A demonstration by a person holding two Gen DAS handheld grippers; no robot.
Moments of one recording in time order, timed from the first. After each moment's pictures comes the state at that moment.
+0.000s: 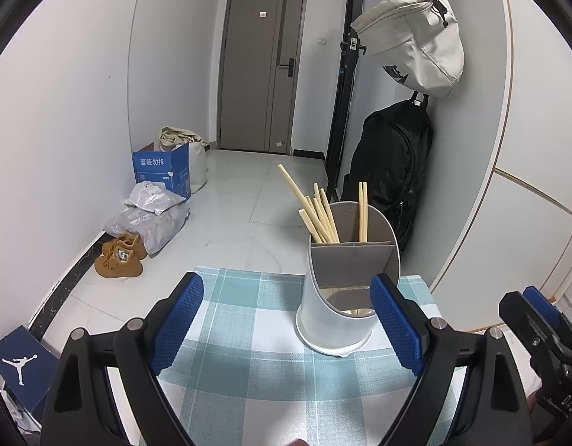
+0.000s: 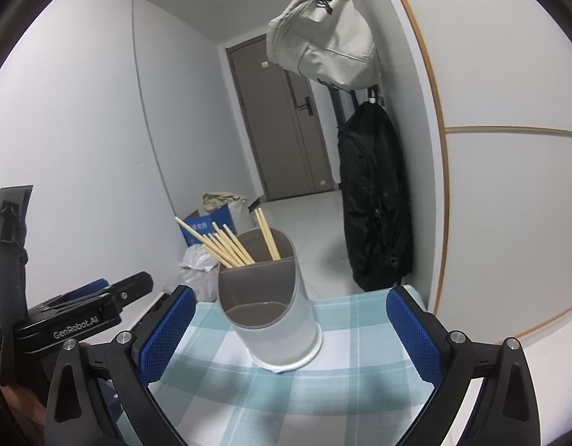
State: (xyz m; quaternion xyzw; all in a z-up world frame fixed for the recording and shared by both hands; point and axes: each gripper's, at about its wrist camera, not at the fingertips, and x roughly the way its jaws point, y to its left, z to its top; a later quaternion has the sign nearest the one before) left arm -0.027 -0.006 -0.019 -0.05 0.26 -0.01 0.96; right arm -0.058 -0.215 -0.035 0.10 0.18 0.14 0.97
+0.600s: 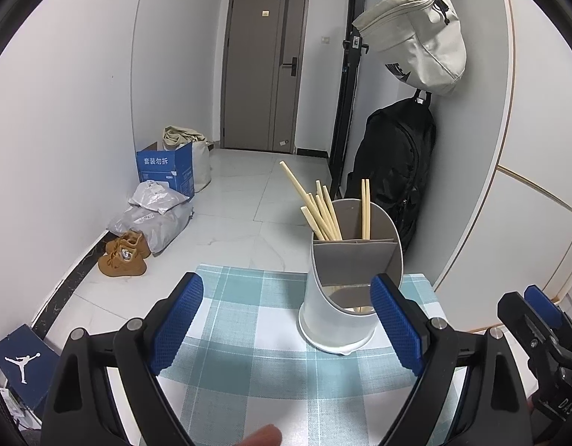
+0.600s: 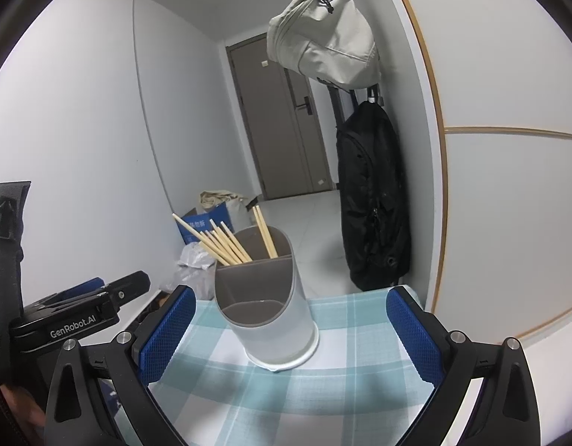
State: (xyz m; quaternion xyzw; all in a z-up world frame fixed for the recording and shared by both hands) left arm -0.027 -0.008 -0.021 -0.05 0.27 0.00 0.96; right arm -0.060 -0.213 -0.036 0.09 0.18 0.13 0.97
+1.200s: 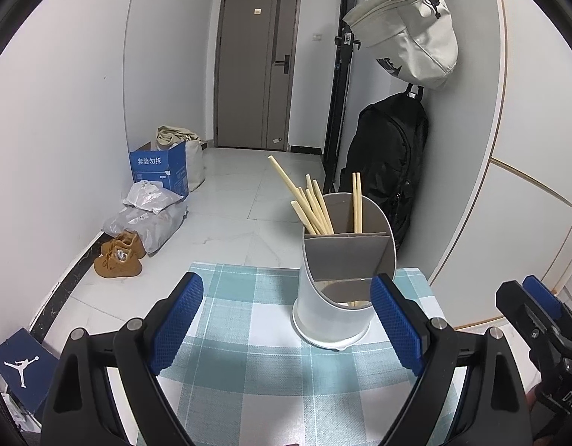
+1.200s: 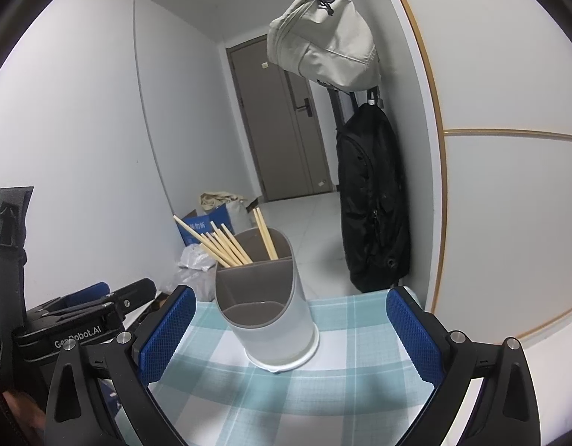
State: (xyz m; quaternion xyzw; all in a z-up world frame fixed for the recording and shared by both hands) left arm -0.027 -0.014 -0.024 -0.04 0.27 -0.01 0.96; right arm -0.060 -0.213 -0.036 0.09 0.17 0.13 0.97
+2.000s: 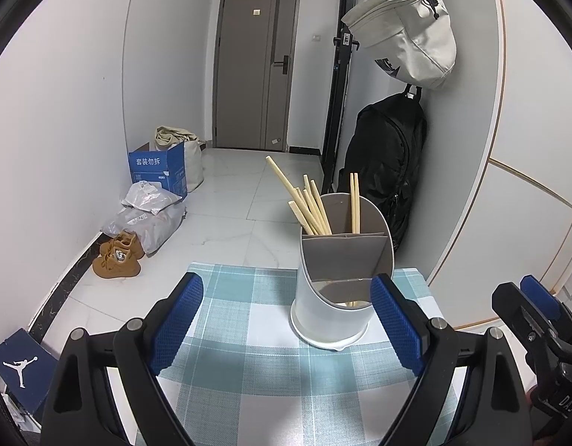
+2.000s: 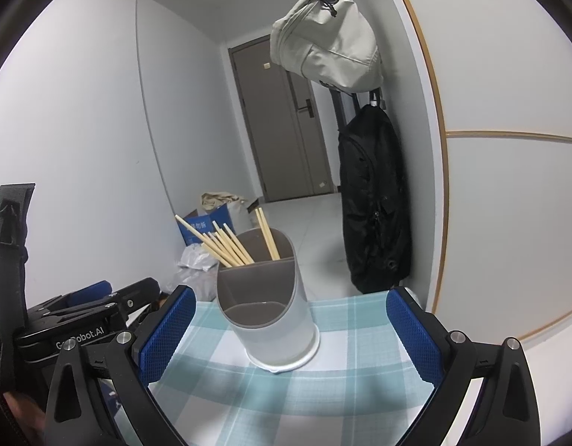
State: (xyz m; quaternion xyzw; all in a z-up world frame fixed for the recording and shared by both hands) left arm -0.027 -0.014 -0.023 -0.04 0.27 -0.01 0.96; right arm -0.059 -0.211 -0.036 0.09 0.17 0.14 0.97
